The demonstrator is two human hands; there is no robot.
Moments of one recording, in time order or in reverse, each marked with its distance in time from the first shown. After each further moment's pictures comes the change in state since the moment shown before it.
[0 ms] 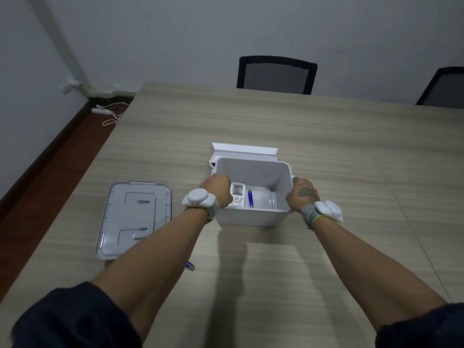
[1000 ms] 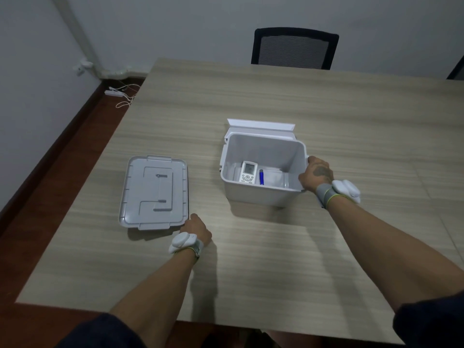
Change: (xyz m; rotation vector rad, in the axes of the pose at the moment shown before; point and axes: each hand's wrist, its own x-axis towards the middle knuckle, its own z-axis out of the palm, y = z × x) left_hand -0.109 -0.096 0.129 -0.164 -0.226 -0.551; right_hand -0.020 -0.005 0.014 0.047 0.055 0.020
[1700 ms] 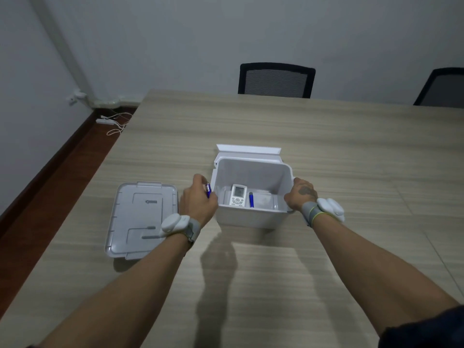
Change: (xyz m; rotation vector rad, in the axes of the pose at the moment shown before) left_hand -0.010 0.074 -0.103 -0.441 0.485 0.459; right_hand -0.008 -0.012 -0.008 0.041 -0.059 0.054
